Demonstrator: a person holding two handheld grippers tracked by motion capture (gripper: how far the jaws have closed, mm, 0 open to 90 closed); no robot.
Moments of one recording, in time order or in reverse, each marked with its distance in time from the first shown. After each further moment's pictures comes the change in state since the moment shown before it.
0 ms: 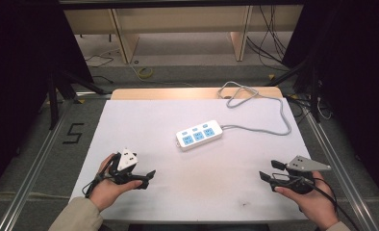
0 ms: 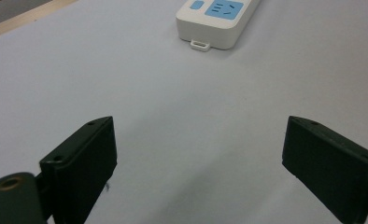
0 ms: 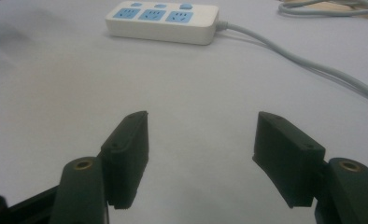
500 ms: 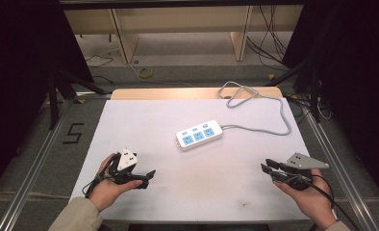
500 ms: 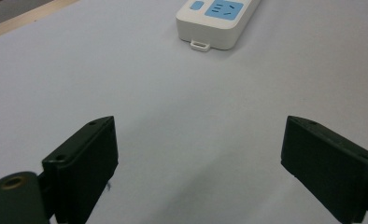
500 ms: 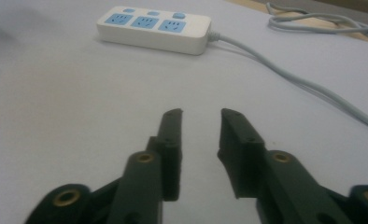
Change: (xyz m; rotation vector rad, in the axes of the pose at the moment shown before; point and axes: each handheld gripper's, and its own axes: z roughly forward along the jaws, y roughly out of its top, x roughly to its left) left arm 0.000 0.000 0.000 -0.002 0.000 0.001; right arm 0.002 0.011 0.002 -0.017 -0.038 -0.038
